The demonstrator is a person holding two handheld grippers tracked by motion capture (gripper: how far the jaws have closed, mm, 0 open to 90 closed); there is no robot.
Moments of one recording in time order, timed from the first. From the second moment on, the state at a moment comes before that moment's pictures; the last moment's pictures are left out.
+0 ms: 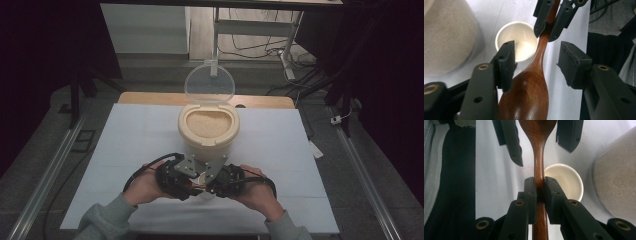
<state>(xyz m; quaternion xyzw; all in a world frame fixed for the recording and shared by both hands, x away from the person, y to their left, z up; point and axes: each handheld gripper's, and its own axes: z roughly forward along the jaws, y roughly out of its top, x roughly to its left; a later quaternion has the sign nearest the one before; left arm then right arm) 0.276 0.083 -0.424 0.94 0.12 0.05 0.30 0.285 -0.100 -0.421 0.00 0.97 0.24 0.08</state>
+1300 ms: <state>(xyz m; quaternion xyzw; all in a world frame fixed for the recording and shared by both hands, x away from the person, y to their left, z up) 0.277 0.090 -0.437 0.93 0.12 0.12 0.32 0.289 -0.146 -0.394 0.13 0.88 0.42 0.16</state>
